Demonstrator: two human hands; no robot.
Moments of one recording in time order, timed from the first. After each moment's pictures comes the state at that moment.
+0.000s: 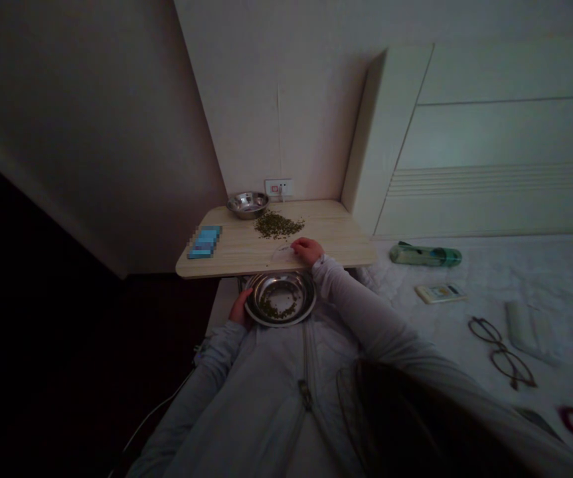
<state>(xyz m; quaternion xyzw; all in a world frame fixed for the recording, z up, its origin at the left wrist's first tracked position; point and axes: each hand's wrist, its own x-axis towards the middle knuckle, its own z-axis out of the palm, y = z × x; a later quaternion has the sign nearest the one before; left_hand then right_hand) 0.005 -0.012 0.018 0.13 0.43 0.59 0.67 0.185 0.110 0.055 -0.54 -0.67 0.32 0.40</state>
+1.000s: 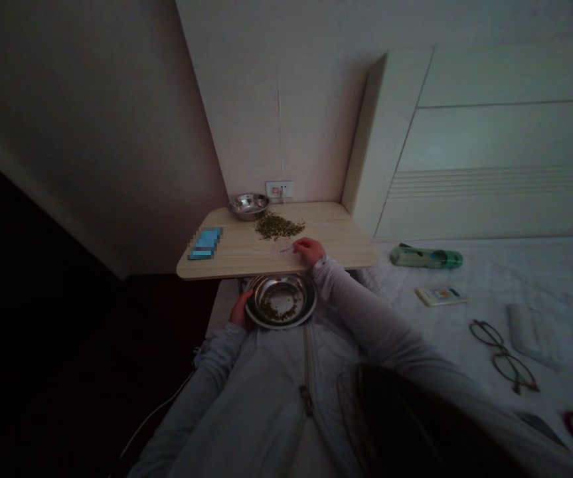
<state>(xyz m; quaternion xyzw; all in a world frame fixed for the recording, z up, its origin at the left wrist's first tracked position) 0.007 -0.014 0.022 0.12 0.42 0.58 0.68 0.184 0.111 0.057 -0.53 -0.63 0.36 0.44</state>
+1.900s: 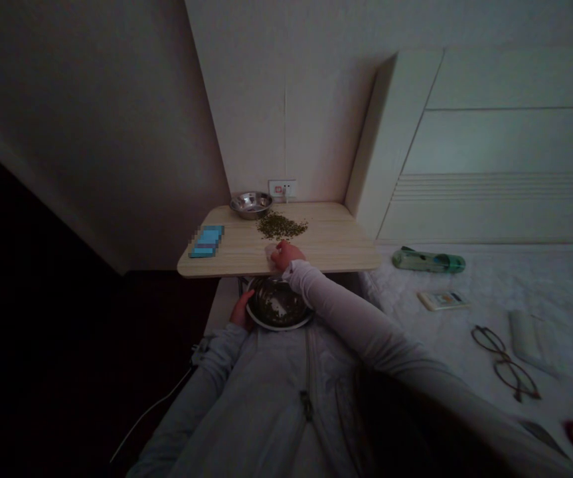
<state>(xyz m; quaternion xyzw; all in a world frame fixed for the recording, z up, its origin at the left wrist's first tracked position) 0.006 -0.013 0.017 0.12 0.40 0.58 0.70 0.124 0.080 0.092 -0.64 -0.73 0.18 0.16</state>
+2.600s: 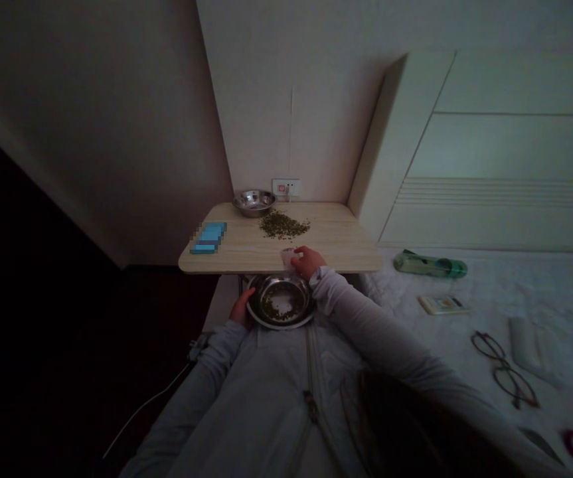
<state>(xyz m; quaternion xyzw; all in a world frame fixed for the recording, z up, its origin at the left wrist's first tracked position) 0.005 -0.014 0.016 0.13 0.41 0.58 0.69 0.168 0.069 0.078 -0.63 -0.73 0.21 0.18</state>
